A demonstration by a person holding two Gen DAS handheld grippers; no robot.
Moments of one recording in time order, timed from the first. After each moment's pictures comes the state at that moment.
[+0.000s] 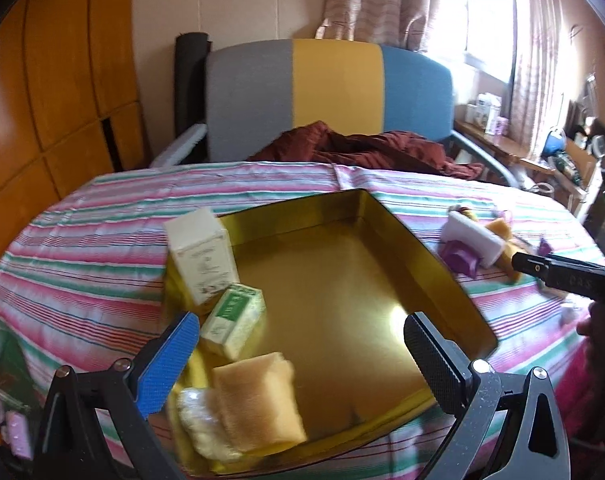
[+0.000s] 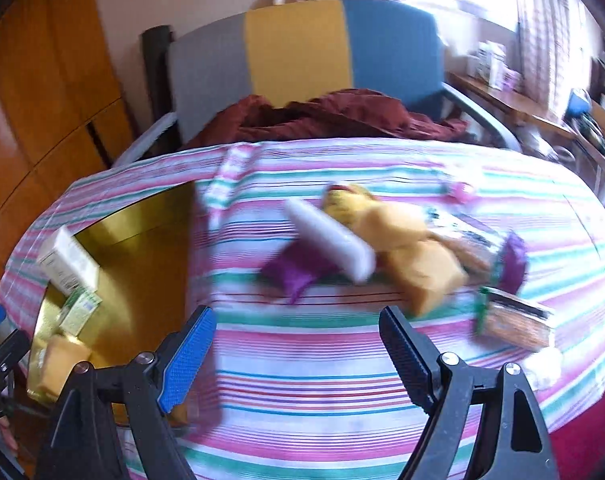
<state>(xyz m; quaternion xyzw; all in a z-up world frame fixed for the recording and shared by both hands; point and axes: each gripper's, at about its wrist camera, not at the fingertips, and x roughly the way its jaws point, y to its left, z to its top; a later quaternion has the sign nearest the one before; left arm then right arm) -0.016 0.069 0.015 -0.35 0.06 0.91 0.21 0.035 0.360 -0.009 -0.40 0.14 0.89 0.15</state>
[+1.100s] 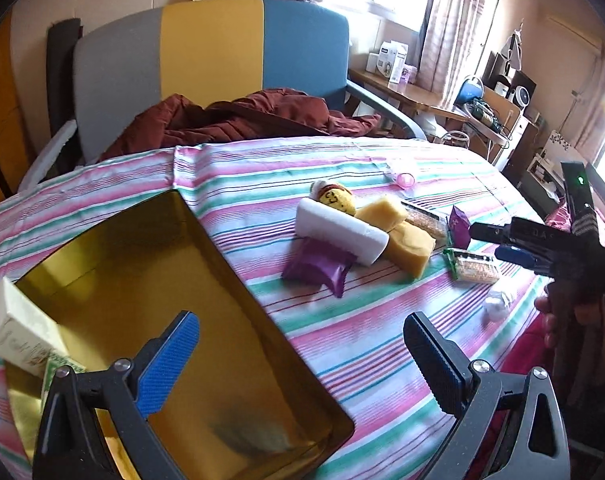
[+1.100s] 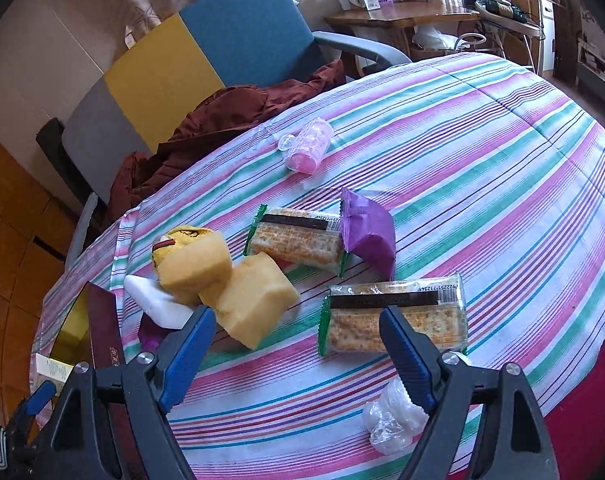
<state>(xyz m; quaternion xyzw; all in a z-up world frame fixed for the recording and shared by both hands) -0.040 0.230 0.011 -0.41 0.10 0.83 0.37 0.088 0.515 -0.029 -0.39 0.33 0.83 0.23</state>
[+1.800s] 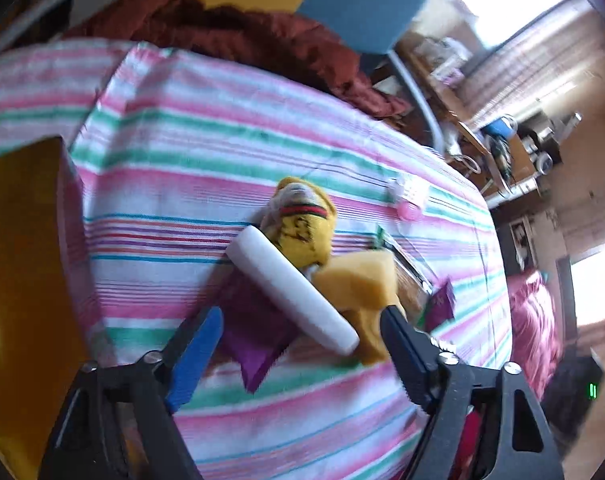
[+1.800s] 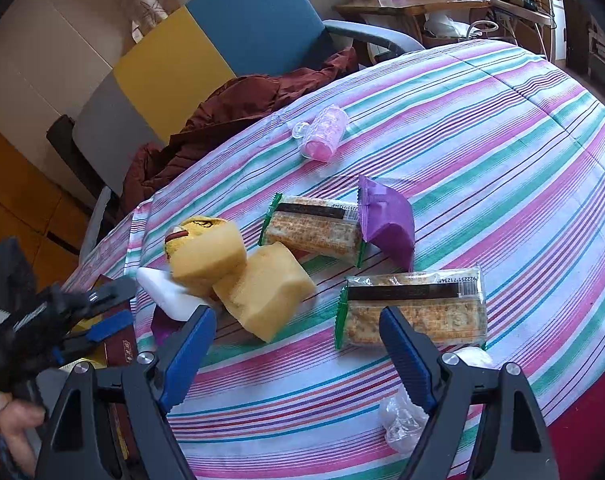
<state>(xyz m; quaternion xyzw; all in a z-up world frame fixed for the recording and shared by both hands) -0.137 0.324 -0.036 -0.60 -0.07 0.73 0.33 0.084 0.516 -0.033 -0.39 0.35 0.83 0.20</state>
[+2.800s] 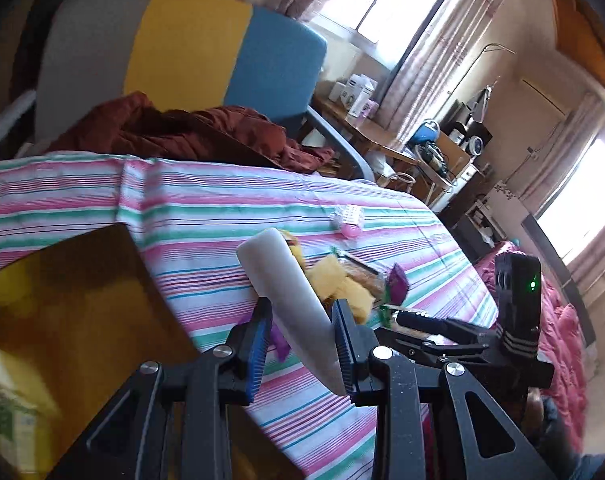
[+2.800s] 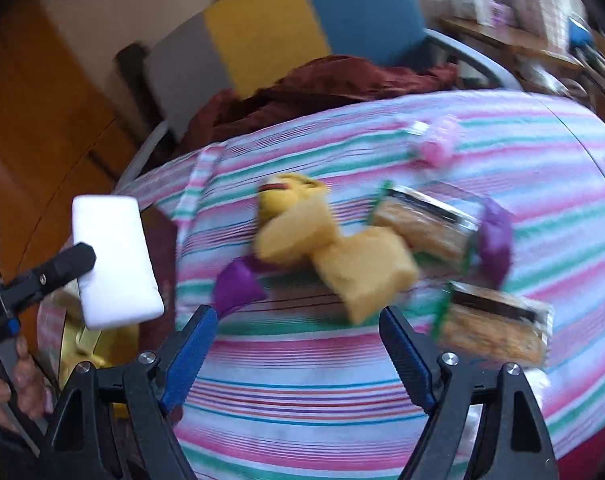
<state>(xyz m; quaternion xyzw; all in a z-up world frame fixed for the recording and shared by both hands) -0.090 0.213 0.041 -0.43 -0.03 0.78 0.46 0.039 0.442 -0.018 -0.43 0.23 0.87 0.08</state>
